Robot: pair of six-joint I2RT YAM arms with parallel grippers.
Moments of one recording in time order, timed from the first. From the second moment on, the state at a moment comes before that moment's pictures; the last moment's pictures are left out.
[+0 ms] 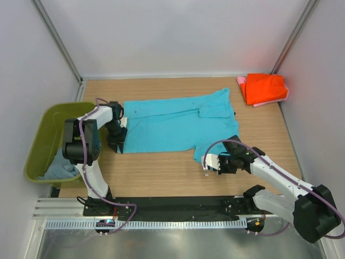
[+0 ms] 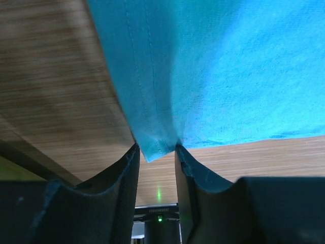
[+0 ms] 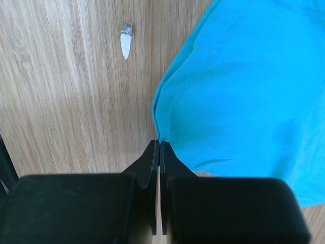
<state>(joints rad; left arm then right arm) -0.06 1.89 1.22 -0.98 0.05 0.03 0.48 1.01 0.50 -0.69 -0.29 -1.09</state>
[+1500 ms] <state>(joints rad) -0.06 2.14 1.98 -1.21 0.19 0.11 0.19 1.66 1.38 -0.31 -0.12 -0.84</state>
